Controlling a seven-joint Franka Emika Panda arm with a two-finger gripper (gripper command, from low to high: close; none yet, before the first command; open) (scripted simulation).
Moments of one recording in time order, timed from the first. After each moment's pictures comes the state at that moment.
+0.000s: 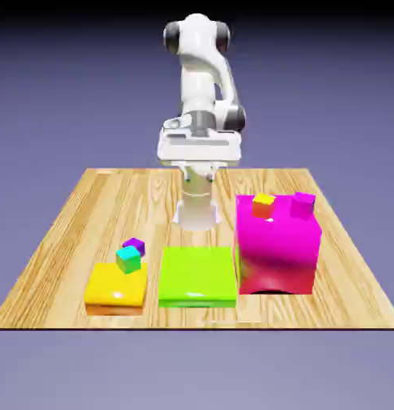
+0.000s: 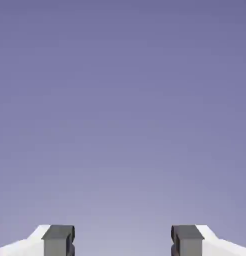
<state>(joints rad) -0.03 -0.54 -0.01 -2.80 0.04 3.00 0.75</state>
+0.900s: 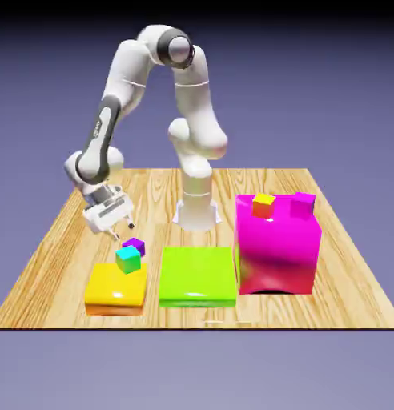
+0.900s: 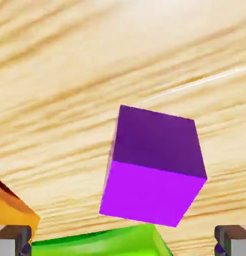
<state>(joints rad) -1.00 0.18 -0.17 -2.67 0.85 2.12 1.05</state>
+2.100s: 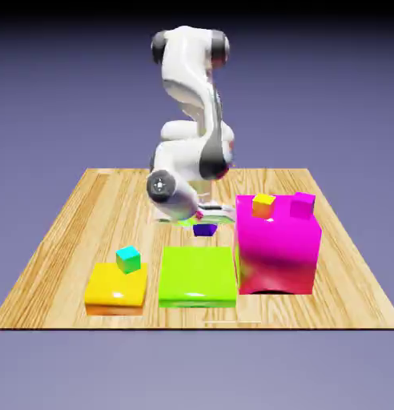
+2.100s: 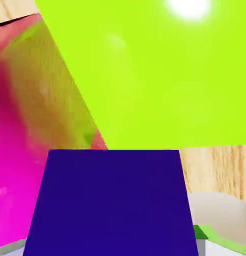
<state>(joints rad) -0.15 0.14 0.21 -2.12 0.16 1.47 0.78</state>
